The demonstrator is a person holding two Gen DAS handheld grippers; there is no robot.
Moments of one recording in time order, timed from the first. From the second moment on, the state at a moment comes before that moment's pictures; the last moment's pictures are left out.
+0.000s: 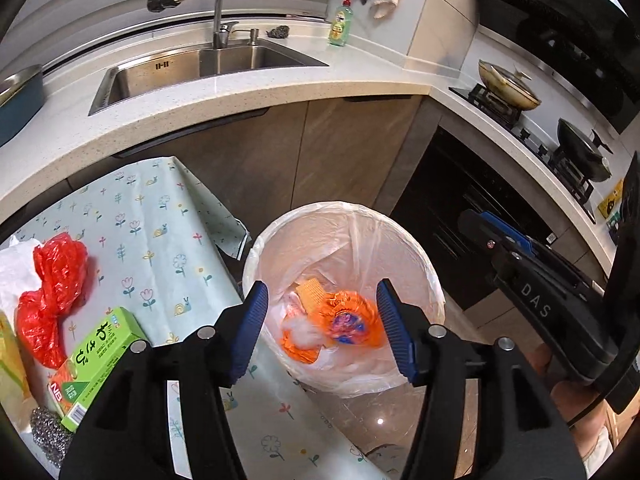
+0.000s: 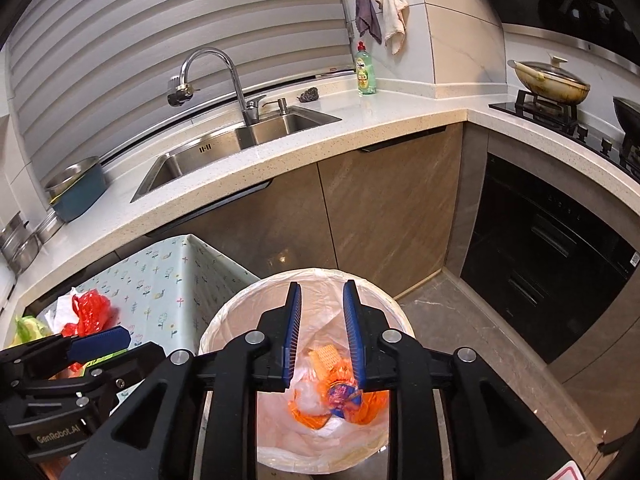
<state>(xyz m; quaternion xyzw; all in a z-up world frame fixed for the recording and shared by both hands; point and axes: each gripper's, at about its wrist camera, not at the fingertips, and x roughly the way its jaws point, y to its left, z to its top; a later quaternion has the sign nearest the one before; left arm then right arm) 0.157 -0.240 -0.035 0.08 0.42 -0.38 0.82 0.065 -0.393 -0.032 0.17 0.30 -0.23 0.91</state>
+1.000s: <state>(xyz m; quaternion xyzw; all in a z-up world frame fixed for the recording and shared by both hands) 0.170 -0.043 0.003 0.03 0.39 -0.17 0.91 0.081 -0.232 0.013 0.11 0.29 -0.10 0.94</state>
